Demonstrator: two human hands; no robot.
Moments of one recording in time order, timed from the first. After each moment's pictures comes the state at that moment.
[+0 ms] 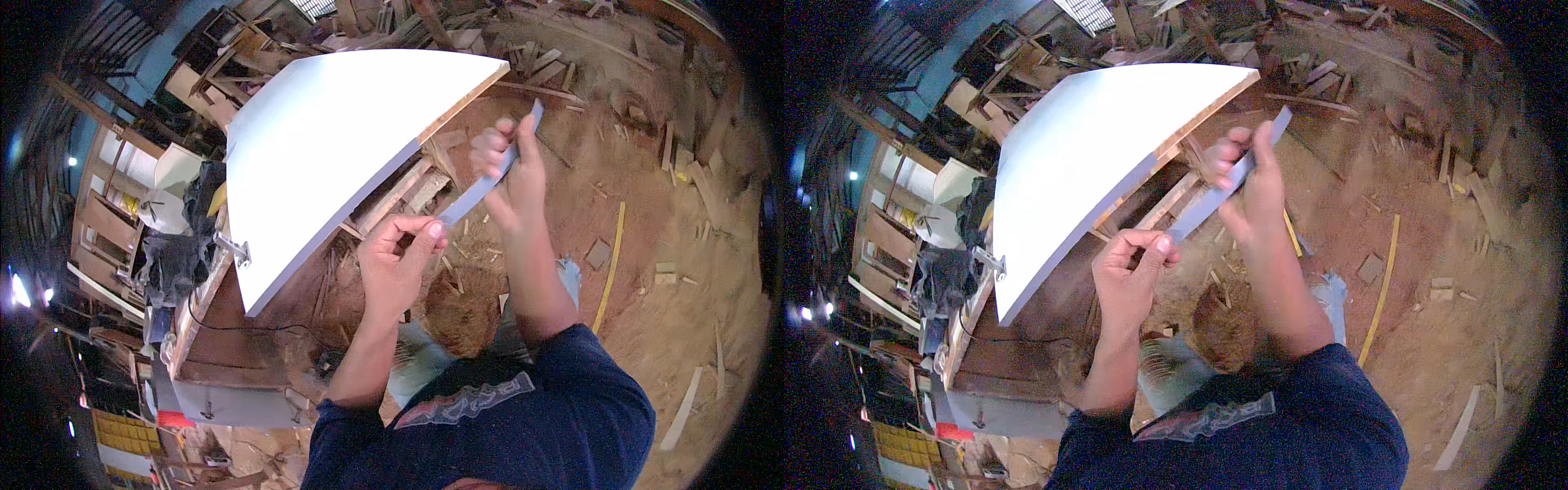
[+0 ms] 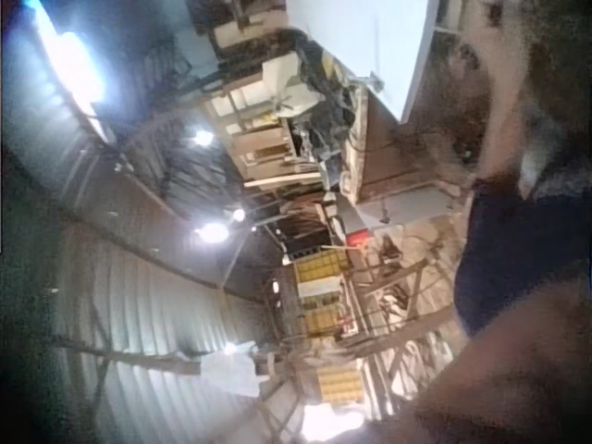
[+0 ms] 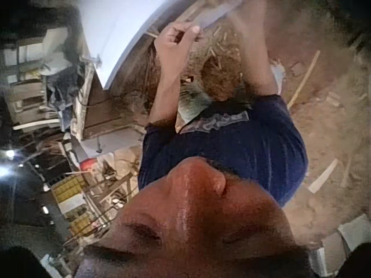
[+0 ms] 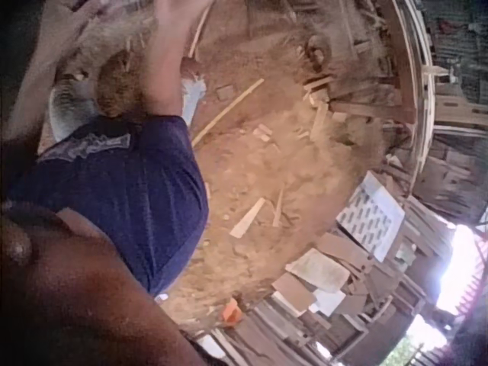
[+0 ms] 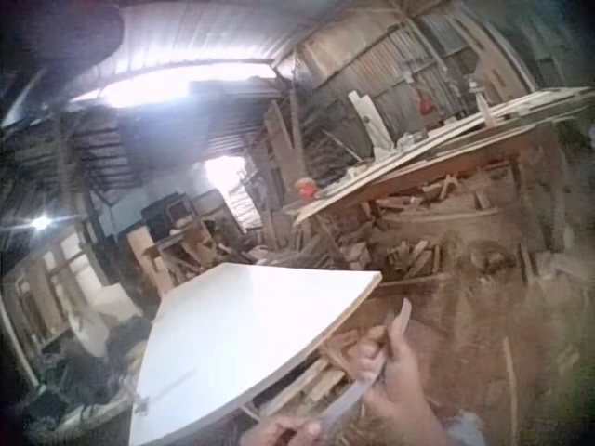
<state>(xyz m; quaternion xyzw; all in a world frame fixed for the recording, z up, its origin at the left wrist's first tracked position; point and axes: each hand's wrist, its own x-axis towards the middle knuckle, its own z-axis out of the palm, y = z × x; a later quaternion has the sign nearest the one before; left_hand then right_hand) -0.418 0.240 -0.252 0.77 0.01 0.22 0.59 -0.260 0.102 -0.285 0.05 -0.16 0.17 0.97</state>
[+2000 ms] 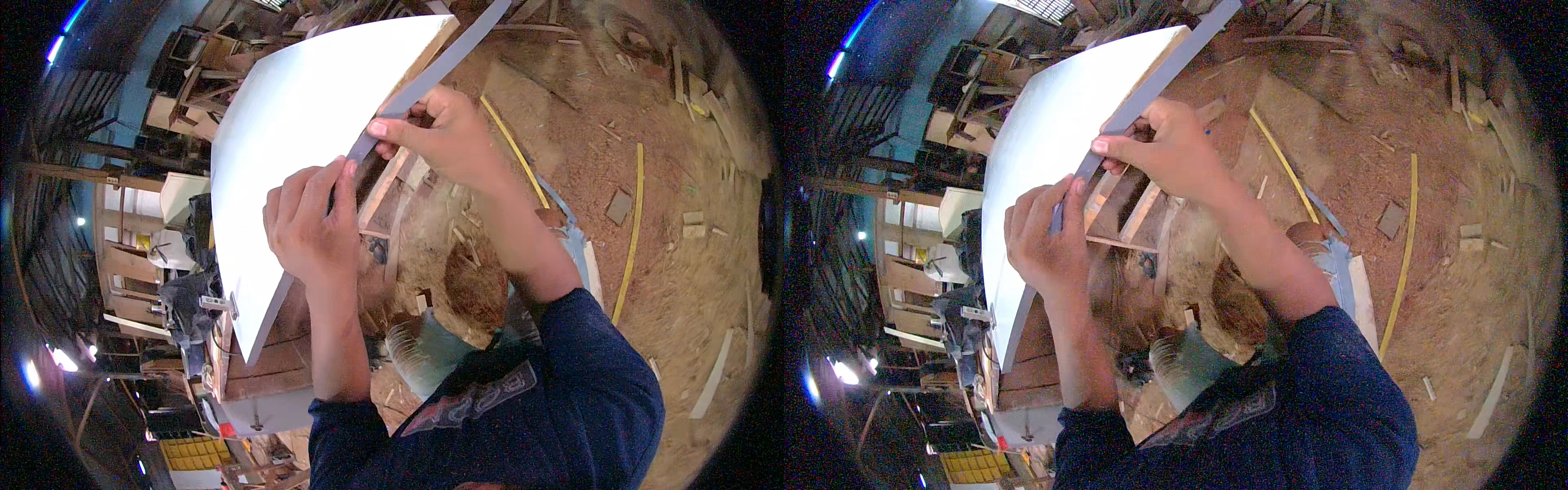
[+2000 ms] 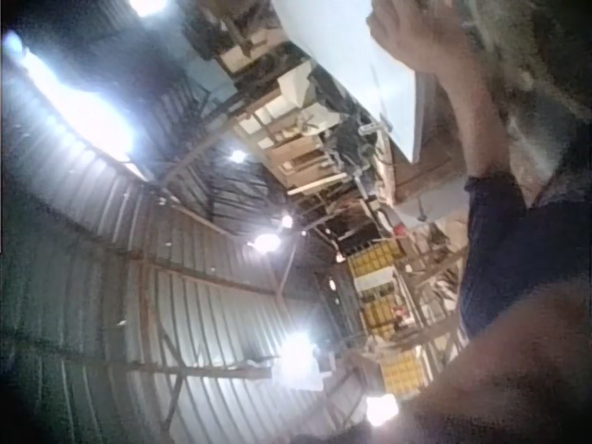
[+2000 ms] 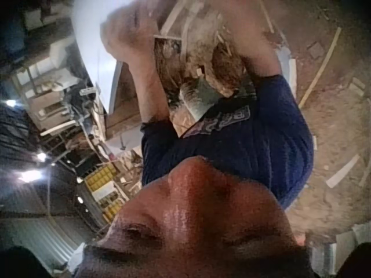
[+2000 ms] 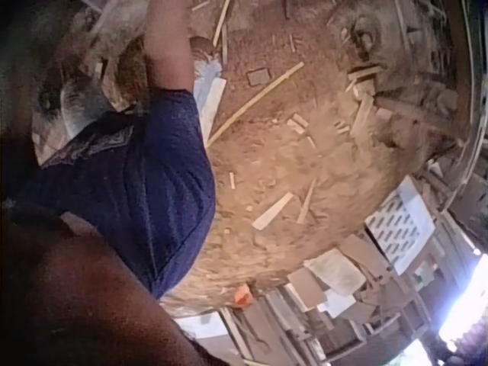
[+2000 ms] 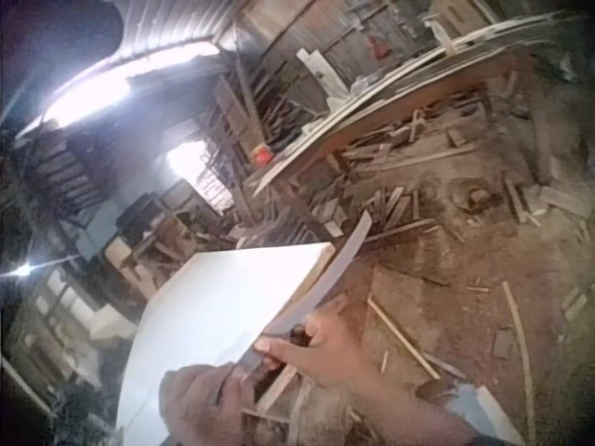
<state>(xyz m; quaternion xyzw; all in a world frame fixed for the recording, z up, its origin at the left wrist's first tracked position) -0.315 0.256 -0.212 0.88 -0.05 0.45 -0.11 -0.188 0.125 -0.299 -0.40 -0.30 0.04 0.86</state>
